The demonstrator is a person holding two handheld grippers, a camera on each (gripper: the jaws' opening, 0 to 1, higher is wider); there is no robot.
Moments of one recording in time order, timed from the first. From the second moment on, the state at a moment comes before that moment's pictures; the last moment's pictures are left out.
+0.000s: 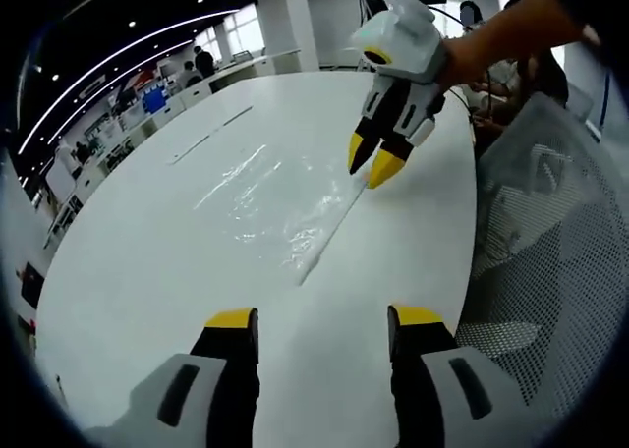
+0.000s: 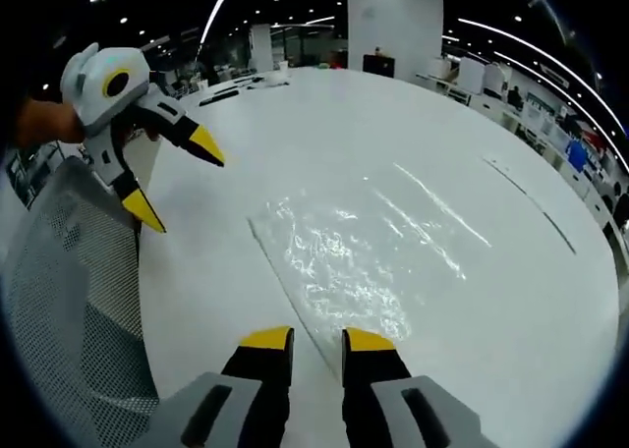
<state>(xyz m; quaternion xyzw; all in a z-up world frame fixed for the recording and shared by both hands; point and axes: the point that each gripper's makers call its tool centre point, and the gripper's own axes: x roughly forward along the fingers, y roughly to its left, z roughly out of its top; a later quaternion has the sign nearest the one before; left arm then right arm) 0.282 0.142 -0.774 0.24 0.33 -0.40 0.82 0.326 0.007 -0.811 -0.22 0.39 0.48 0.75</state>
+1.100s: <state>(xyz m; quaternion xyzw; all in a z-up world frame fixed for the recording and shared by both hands) 0.290 0.114 -0.778 0.27 0.32 -0.44 0.79 0.277 0.009 -0.802 -0.30 0.38 0.57 0.66</state>
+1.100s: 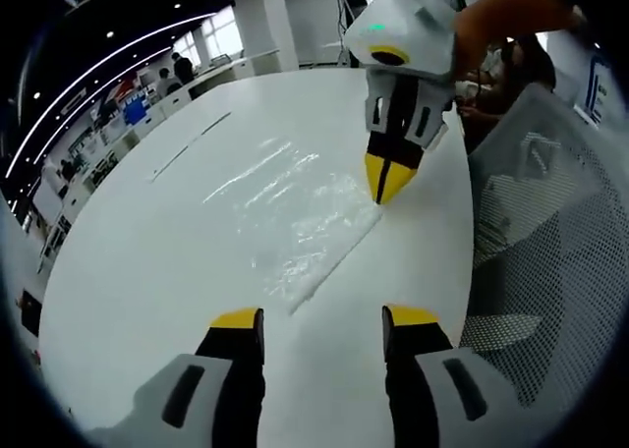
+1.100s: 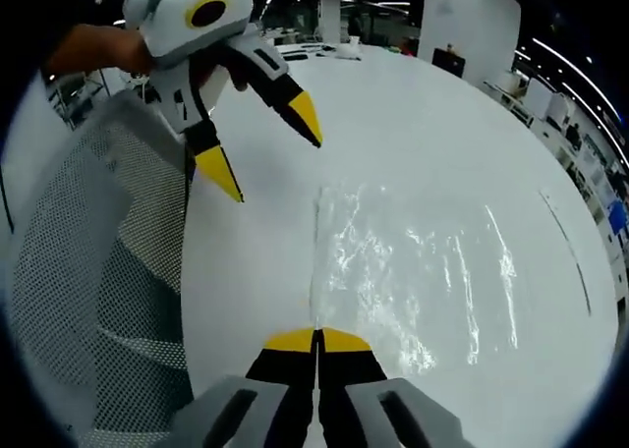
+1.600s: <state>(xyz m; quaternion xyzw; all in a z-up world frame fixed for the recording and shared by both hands) 0.290 0.107 -0.776 0.30 0.31 -0.46 0.78 0.285 0.012 -0.807 -0.26 0.39 0.52 0.71</state>
